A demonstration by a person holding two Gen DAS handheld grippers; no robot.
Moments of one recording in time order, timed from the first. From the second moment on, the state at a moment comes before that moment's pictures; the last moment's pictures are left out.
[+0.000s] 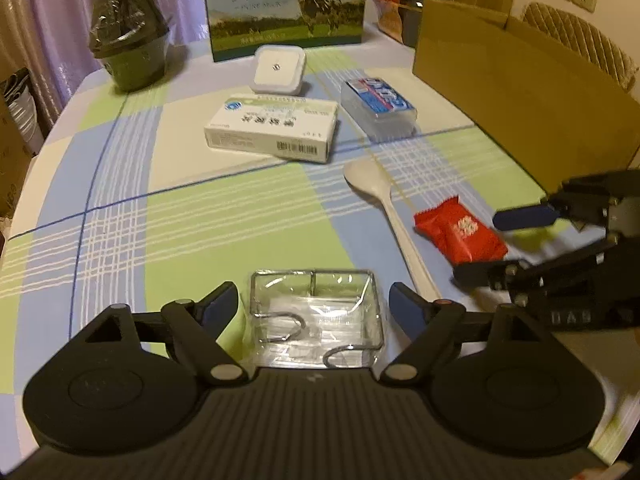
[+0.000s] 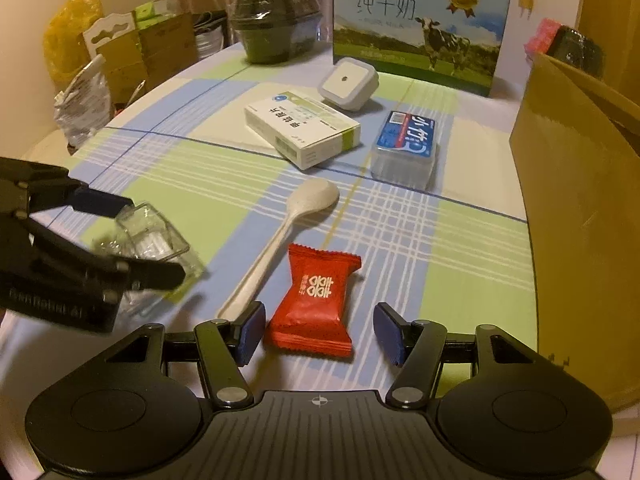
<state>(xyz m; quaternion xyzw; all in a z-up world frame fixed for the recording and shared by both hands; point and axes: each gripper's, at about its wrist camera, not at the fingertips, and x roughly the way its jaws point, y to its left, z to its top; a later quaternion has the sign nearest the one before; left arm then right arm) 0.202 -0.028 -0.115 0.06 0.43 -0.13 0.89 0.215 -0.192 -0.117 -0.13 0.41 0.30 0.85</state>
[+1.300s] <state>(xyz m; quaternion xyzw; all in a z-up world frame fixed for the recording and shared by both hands) 0.210 -0.027 -0.110 0.02 0.43 -0.12 0.89 0.215 -0.188 -0.111 -0.10 0.39 0.27 0.88</state>
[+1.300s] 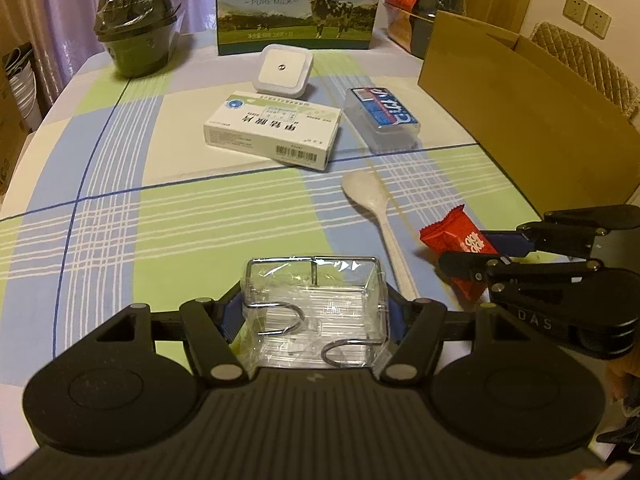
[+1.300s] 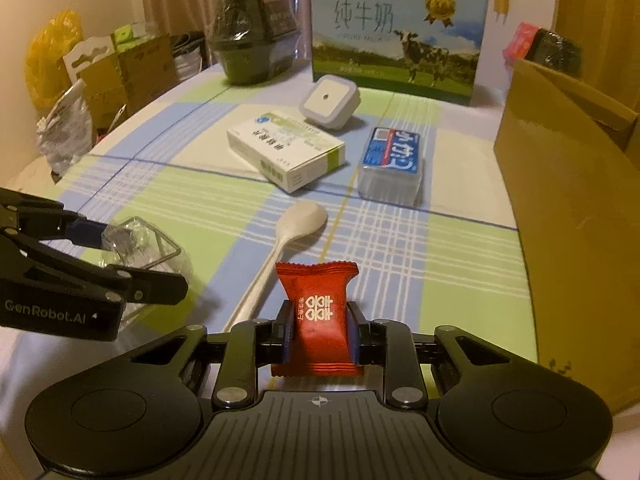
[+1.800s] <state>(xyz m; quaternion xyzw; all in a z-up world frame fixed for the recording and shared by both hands) 0.187 -0.050 -0.081 0.03 0.41 -0.13 0.90 0.197 -0.218 -0.068 -0.06 0.36 0.24 0.90</state>
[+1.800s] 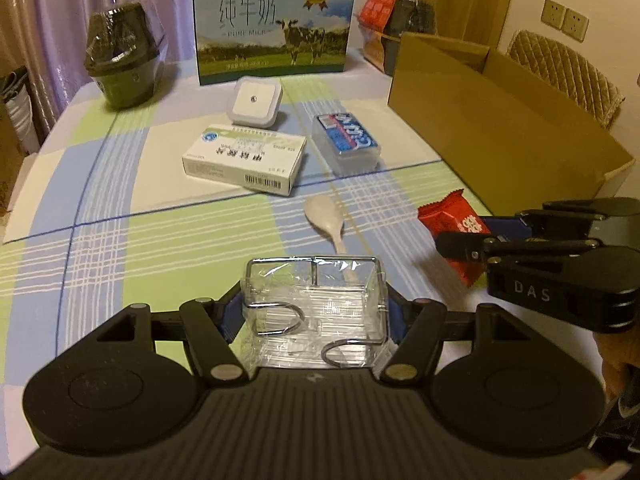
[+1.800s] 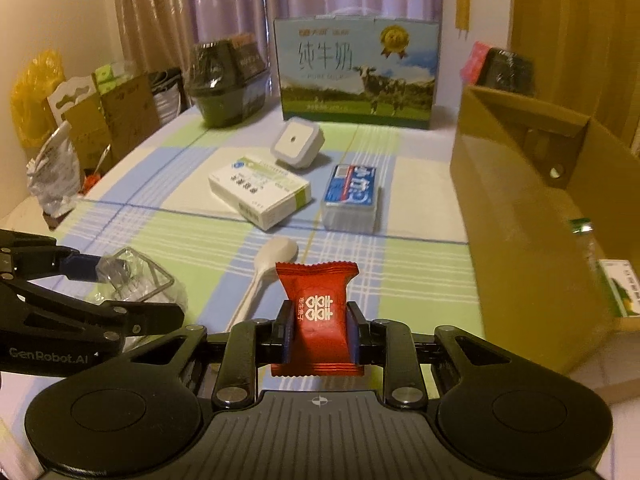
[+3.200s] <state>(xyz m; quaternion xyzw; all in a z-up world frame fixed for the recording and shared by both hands) 0.153 -0.223 0.029 0.03 0.34 -0.23 0.91 0.180 -0.428 0.059 0.02 0.26 0.10 0.96</state>
